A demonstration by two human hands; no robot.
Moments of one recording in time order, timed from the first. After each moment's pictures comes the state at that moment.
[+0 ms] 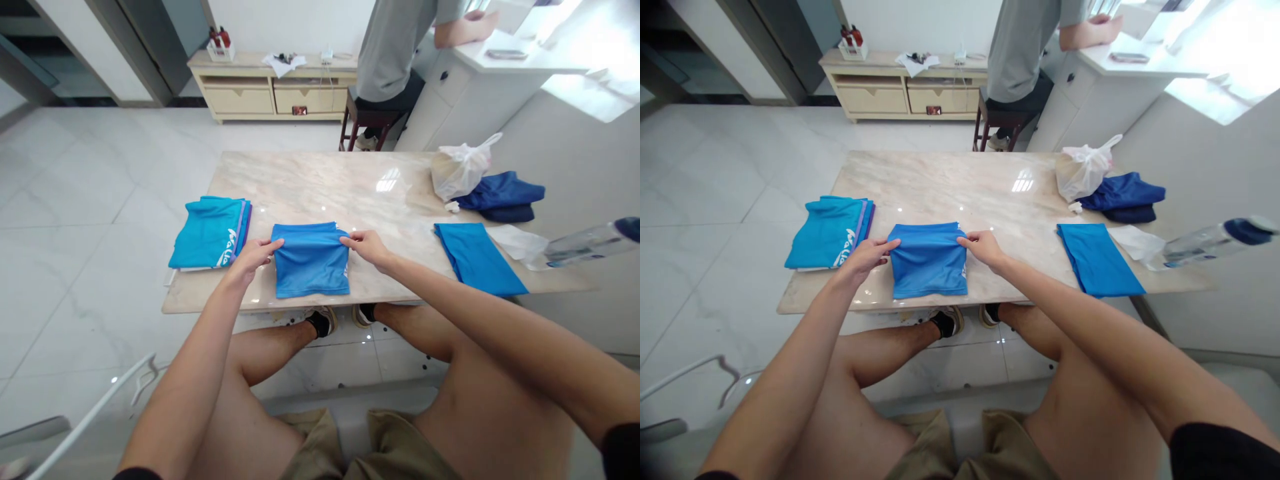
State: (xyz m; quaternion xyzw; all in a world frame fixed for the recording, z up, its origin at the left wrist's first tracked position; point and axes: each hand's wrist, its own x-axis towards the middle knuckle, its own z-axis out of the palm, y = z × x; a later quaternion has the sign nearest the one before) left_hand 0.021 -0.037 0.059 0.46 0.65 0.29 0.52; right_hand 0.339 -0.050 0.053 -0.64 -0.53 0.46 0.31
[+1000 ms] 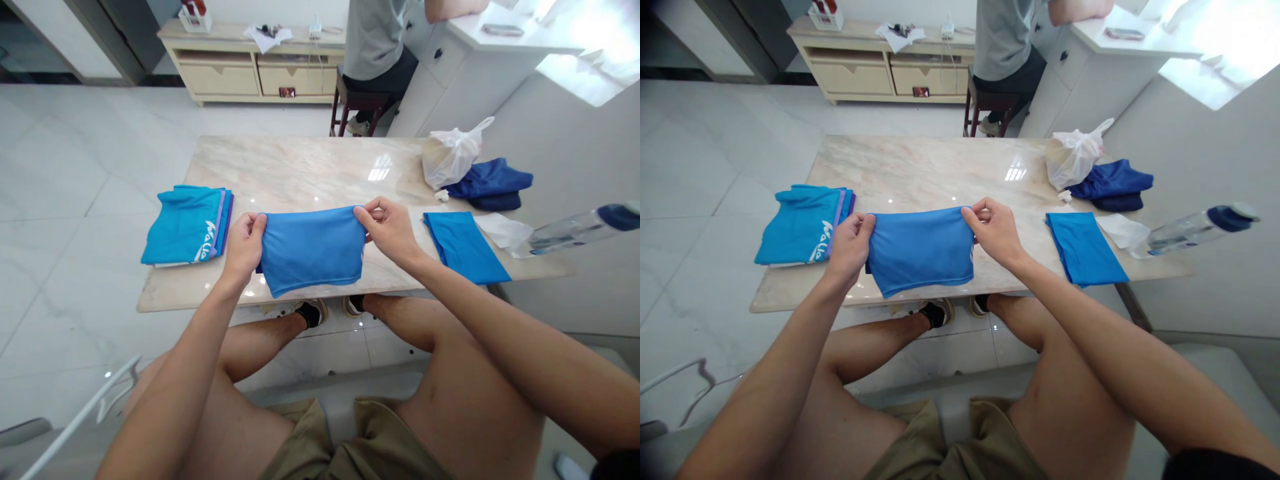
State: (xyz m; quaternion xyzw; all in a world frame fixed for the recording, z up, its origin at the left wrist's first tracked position) left_hand 0.064 -0.051 0.075 0.54 0.59 0.46 0.37; right_hand 0.370 -0.080 0.116 -0.59 -0.55 0.38 0.45
